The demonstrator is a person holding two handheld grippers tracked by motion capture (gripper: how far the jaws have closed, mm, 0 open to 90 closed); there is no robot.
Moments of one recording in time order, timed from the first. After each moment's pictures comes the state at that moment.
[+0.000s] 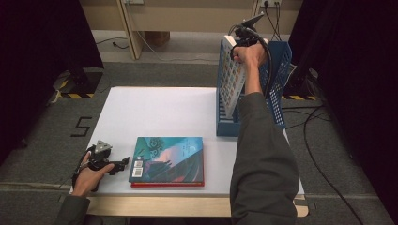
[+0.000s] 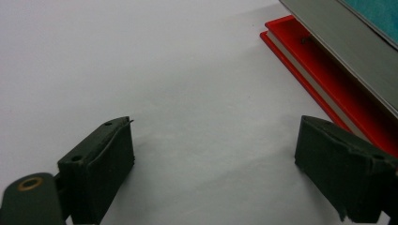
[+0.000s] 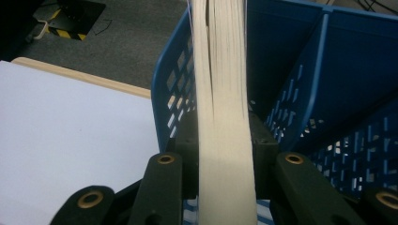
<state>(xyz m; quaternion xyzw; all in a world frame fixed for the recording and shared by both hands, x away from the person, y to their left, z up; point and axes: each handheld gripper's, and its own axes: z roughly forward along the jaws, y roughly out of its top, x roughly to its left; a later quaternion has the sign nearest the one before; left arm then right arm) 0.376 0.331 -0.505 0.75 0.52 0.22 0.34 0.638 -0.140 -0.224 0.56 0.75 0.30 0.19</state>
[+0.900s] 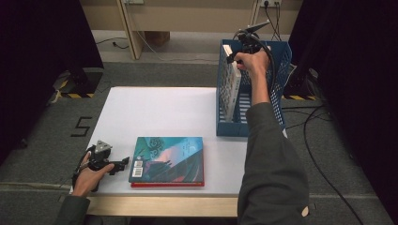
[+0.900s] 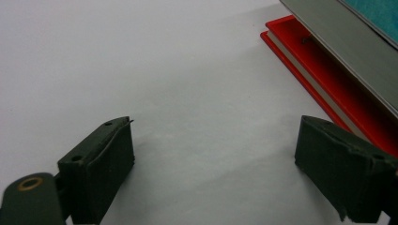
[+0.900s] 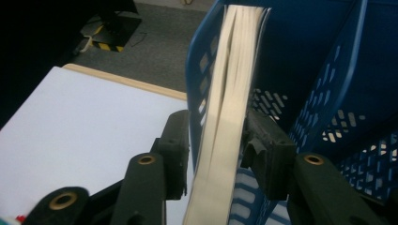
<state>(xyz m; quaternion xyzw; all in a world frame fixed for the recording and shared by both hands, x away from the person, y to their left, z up) 0.376 0.330 -0.506 0.75 0.52 0.22 0.34 0.617 -0.151 -0.234 0.53 0.75 0.36 0.15</state>
